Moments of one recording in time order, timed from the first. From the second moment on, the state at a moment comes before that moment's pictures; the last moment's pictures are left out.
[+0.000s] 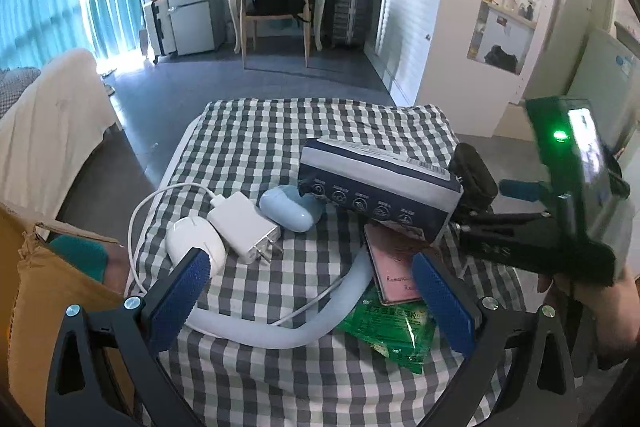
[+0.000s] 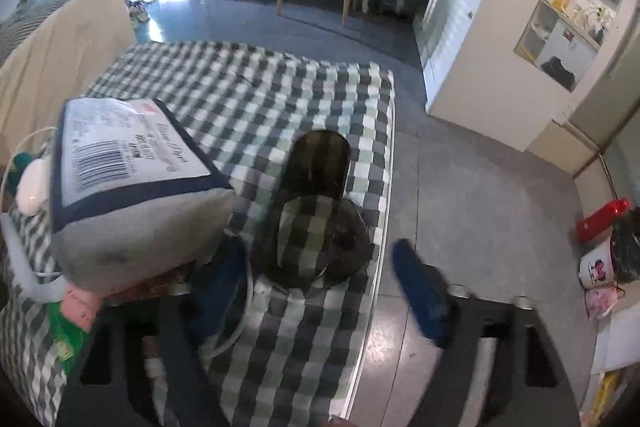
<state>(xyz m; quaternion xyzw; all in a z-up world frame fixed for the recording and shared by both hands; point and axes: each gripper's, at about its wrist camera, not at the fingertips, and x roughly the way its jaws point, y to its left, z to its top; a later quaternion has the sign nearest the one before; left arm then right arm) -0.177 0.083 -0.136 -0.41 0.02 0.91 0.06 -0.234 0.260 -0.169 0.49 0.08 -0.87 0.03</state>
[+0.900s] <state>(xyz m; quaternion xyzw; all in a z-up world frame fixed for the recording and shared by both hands) -0.212 0.109 -0.136 -0.44 -0.05 0.89 0.11 -0.206 0.285 -0.133 0.44 0.03 -0.90 0.06</state>
